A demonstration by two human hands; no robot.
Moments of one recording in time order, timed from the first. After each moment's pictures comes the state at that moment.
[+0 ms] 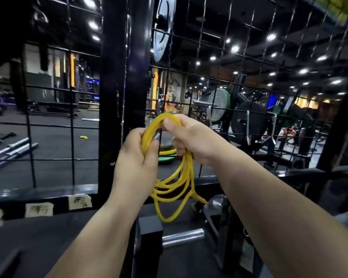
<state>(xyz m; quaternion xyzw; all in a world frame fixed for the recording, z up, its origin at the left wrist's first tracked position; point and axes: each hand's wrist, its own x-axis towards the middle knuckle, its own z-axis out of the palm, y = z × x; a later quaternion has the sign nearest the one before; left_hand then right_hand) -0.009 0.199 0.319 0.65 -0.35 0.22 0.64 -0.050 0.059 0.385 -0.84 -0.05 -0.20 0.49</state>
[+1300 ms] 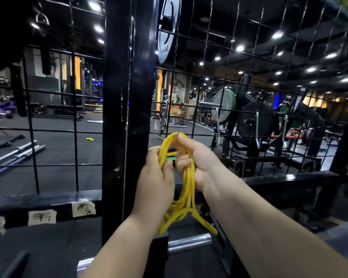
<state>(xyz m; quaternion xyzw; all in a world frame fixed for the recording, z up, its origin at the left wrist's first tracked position) 0.002 0.167 0.290 0.69 -0.34 0.15 0.62 -0.024 0.059 0.350 -0.47 0.10 -0.15 0.86</state>
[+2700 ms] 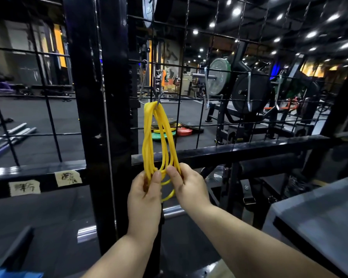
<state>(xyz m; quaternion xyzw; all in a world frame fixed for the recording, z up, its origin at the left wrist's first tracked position) -0.026 0.159 0.185 0.57 -0.22 0.01 0.79 -0.067 0.055 0.202 -0.86 0.17 -0.34 0.35</state>
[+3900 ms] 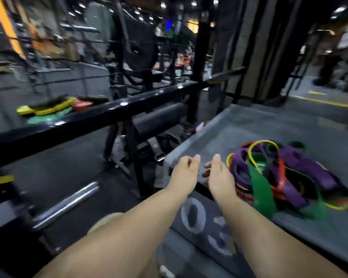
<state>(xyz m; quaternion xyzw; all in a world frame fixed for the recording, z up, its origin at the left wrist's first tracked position) -0.229 -0.116 0.131 0.65 -0.46 -0.36 0.49 -0.322 -0.137 0.124 -0.56 0.59 -0.44 0.38</state>
